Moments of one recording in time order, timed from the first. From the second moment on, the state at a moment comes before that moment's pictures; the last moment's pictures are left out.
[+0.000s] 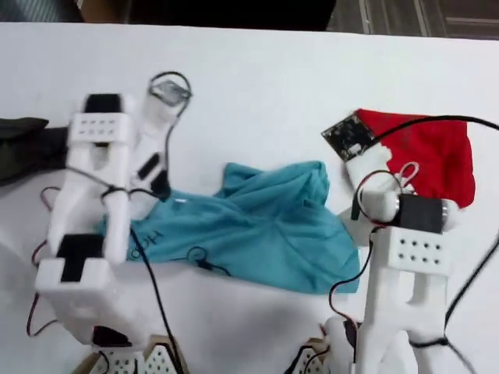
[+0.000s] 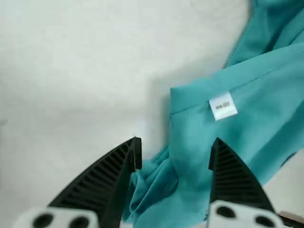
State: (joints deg) left arm -7.2 14.3 -3.0 88.3 -33.1; right arm 5.0 -38.3 34.6 83.4 41.3
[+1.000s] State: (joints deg) left arm -6.9 26.2 -37.5 101.1 -28.8; right arm 8.8 -18.3 47.9 60.2 32.8
